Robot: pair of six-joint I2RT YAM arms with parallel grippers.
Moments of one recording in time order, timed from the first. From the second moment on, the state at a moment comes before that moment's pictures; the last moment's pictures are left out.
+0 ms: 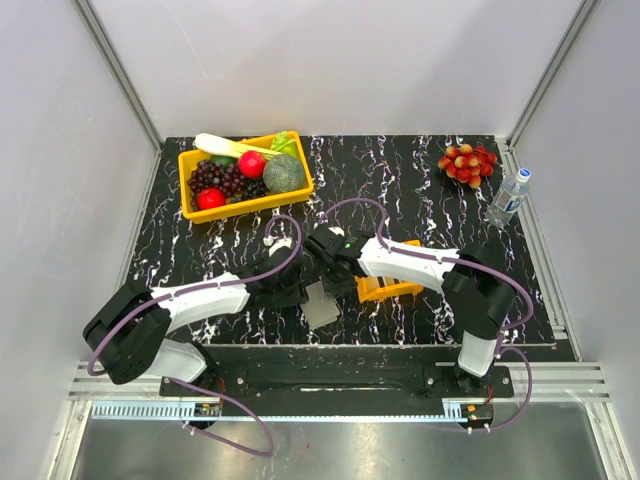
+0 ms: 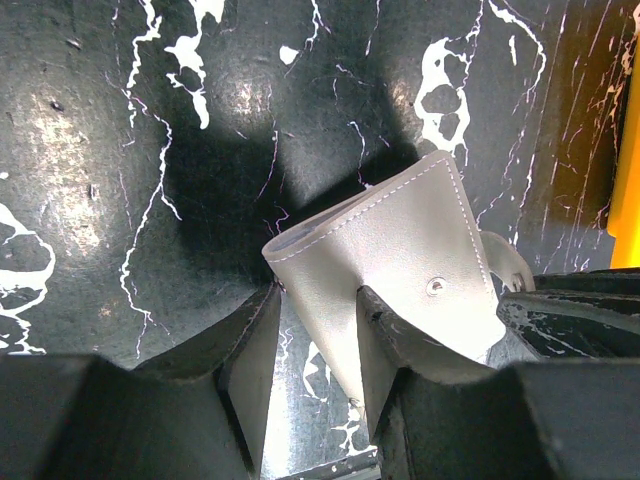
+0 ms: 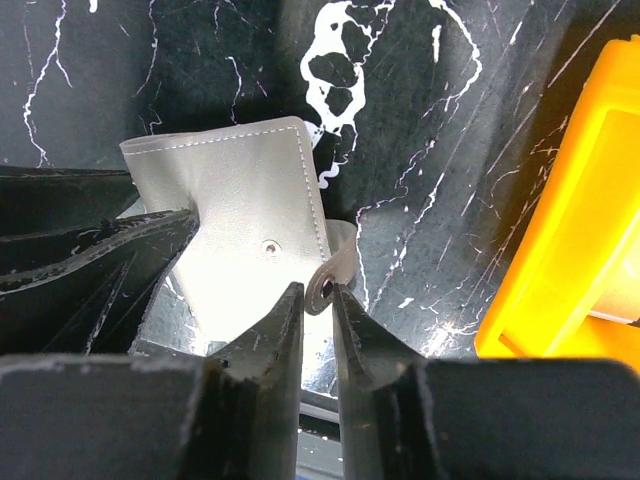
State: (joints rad) left arm -0.80 1.37 0.63 -0.26 -0.11 -0.86; right arm 0.96 1.81 1.27 -0.67 0.07 0.69
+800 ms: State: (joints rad) left arm -0.80 1.37 0.63 -0.25 -0.11 -0.86; right arm 0.96 1.80 1.27 -0.66 0.09 0.70
